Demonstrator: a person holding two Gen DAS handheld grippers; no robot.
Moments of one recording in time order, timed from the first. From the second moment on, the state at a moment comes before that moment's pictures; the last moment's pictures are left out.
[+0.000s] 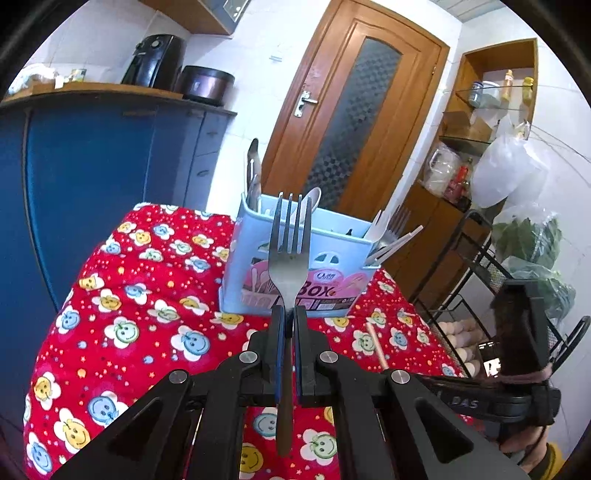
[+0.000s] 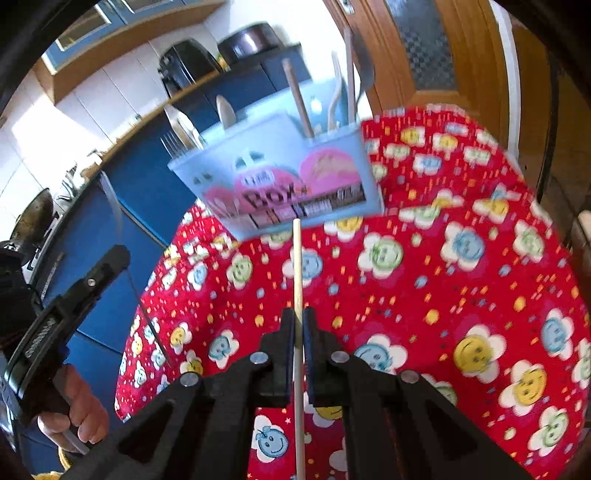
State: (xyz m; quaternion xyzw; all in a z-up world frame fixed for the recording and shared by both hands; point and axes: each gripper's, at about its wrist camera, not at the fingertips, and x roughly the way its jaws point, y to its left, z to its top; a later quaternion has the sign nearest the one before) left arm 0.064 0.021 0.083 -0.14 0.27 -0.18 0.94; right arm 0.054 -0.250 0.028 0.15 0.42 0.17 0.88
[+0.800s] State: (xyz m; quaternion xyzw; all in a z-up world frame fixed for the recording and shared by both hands) left arm 0.111 0.008 0.162 -0.11 0.18 -0.16 0.96; right arm 0.083 -0.264 0.134 0.14 0.19 0.16 0.96
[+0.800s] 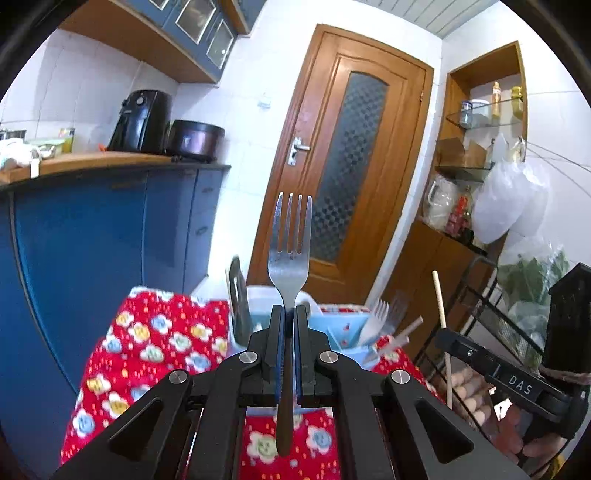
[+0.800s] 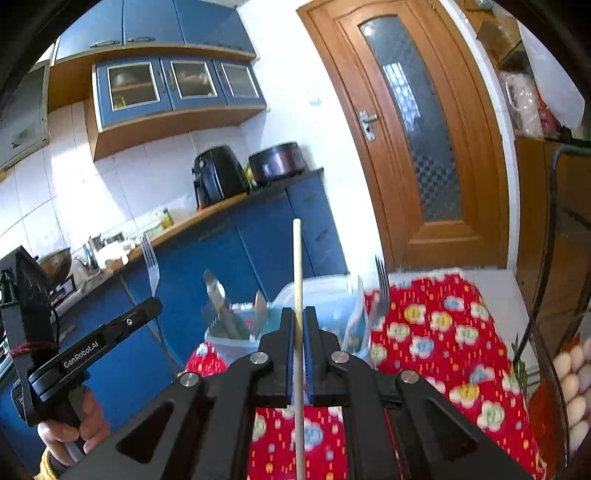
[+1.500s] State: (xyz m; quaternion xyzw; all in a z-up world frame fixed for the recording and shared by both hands) left arm 0.180 -0.013 0.181 -0.10 0.13 -0.13 0.98; right arm 0.164 -0.254 0.157 0.14 0.11 0.12 0.98
